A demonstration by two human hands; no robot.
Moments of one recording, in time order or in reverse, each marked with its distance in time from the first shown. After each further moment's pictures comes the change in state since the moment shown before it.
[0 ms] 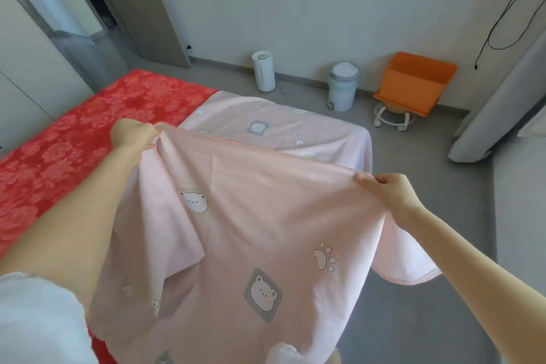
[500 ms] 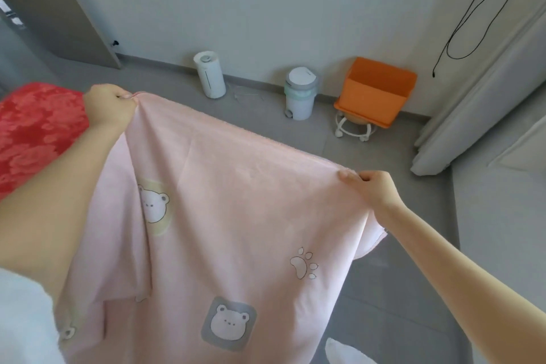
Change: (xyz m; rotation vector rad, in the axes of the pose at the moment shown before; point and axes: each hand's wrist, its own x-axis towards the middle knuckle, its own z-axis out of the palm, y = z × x) left_hand 0.205 0.179 0.263 0.272 -0.033 0.533; right_hand 0.286 -0.042 -0.051 -0.052 0.139 0.127
